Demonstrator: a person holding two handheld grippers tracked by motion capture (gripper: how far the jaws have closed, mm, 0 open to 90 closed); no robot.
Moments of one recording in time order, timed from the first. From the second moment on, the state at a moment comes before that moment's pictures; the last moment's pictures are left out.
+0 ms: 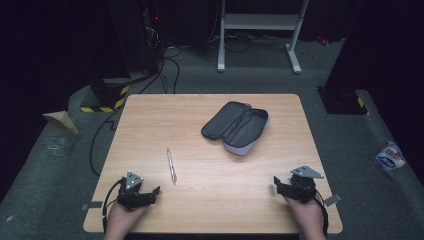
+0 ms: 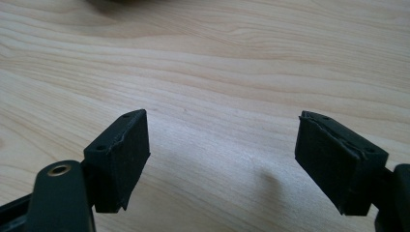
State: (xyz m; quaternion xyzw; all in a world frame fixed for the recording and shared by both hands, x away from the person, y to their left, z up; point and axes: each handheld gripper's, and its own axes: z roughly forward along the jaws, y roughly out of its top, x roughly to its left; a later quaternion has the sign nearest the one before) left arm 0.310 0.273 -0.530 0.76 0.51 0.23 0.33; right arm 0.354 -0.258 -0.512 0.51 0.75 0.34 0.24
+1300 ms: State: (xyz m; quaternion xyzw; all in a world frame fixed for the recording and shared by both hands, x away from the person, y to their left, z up) left arm 0.315 0.274 -0.530 0.77 0.49 0.22 0.34; right arm 0.402 -0.169 -0.460 0.45 0.76 0.41 0.22
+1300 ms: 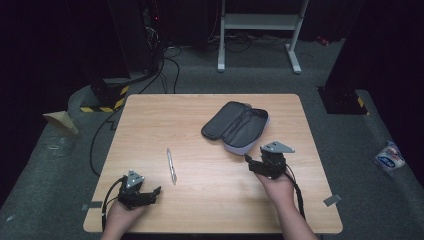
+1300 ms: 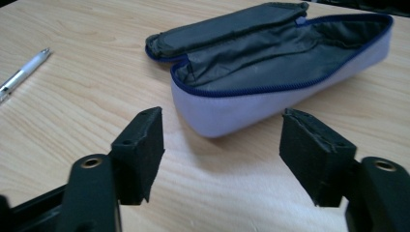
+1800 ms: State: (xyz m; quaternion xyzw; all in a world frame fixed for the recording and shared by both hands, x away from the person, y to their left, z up) left arm 0.314 0.273 -0.530 0.77 0.49 0.22 0.34; right arm 0.440 -0.140 -0.459 0.44 0.77 0.41 0.21
